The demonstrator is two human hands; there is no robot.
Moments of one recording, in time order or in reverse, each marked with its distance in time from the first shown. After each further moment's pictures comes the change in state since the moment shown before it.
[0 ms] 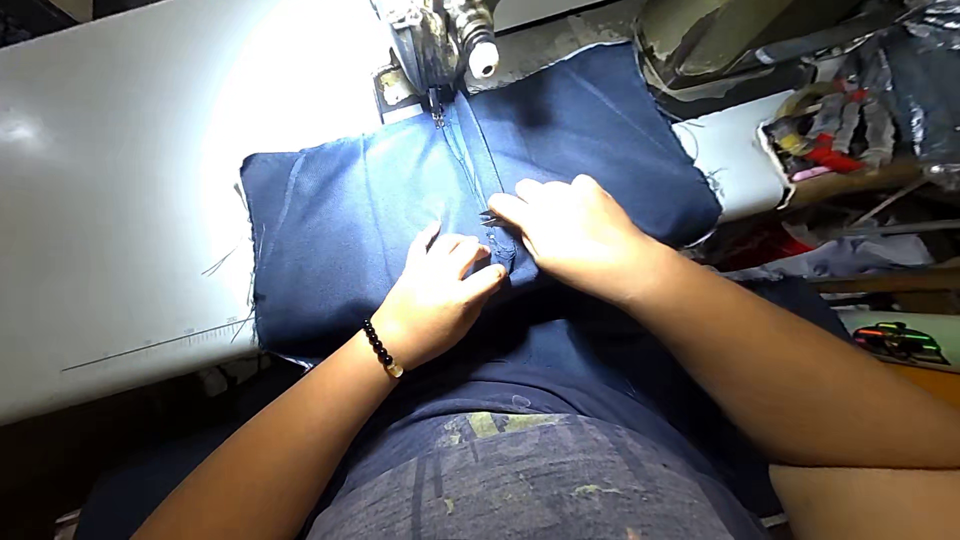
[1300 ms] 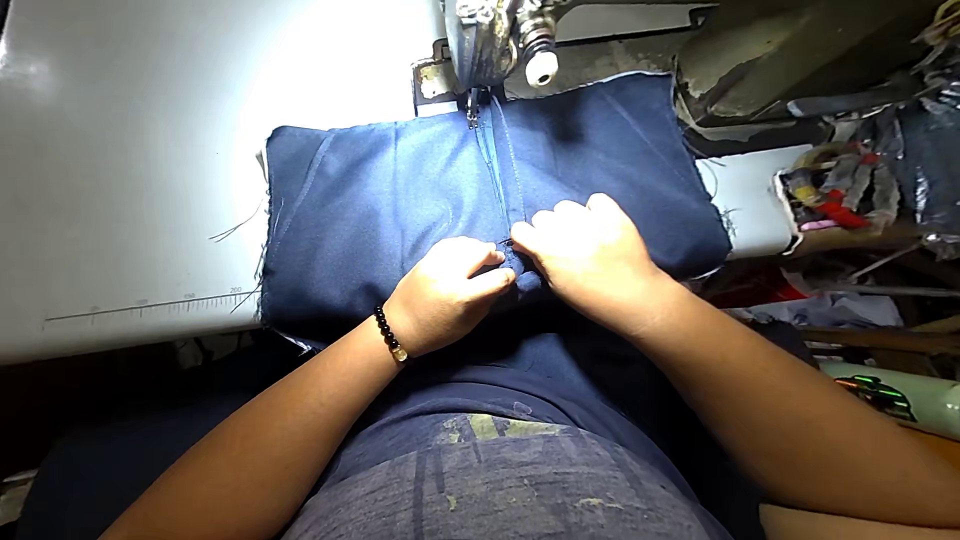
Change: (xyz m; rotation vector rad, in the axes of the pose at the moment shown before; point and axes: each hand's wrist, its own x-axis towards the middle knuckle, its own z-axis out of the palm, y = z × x) left_hand -0.005 -0.008 0.010 -0.079 0.176 0.045; right_hand -0.005 -0.008 0.007 -0.168 0.151 -0.127
